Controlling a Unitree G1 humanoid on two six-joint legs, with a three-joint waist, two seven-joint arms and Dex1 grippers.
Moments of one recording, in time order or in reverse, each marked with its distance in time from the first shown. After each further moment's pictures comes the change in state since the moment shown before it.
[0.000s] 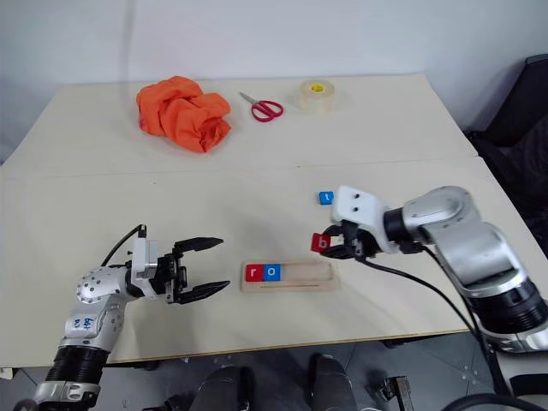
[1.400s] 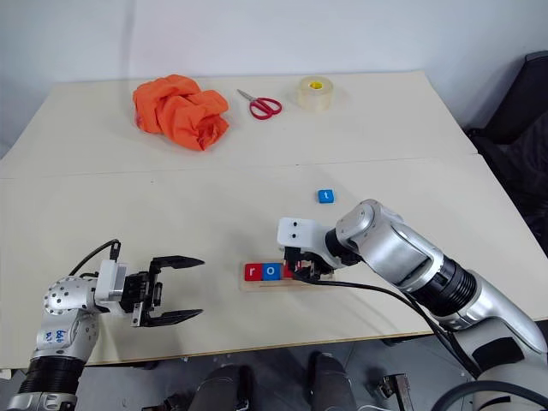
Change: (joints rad) left arm 0.093 0.087 0.080 -0.007 -0.064 -0.095 -0.227; right arm -0.178 0.108 0.362 0.030 -0.096 0.192 -0.085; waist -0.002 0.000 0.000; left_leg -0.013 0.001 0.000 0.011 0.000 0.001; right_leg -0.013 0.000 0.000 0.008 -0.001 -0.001
